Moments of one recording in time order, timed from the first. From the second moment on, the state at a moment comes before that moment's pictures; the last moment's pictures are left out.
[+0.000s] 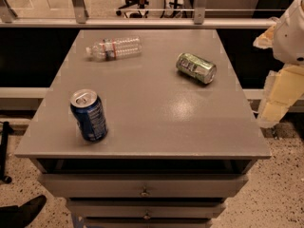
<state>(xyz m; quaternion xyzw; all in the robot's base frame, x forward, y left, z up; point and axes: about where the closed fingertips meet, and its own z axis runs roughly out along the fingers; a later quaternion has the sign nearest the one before) 0.438 -0.217 0.976 -0.60 0.78 -0.03 0.16</state>
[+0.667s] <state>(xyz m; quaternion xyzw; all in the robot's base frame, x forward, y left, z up) 0.444 -0.215 0.968 -0.60 0.78 -0.03 0.17</state>
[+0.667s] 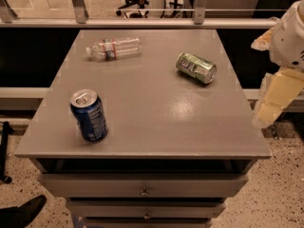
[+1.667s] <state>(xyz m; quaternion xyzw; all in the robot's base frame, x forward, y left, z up) 0.571 -0.192 0.874 -0.53 0.80 0.01 0.29</state>
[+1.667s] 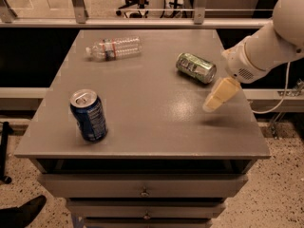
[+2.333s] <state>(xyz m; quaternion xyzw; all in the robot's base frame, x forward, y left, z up) 0.635 -0.197 0.865 -0.49 0.81 0.01 0.34</state>
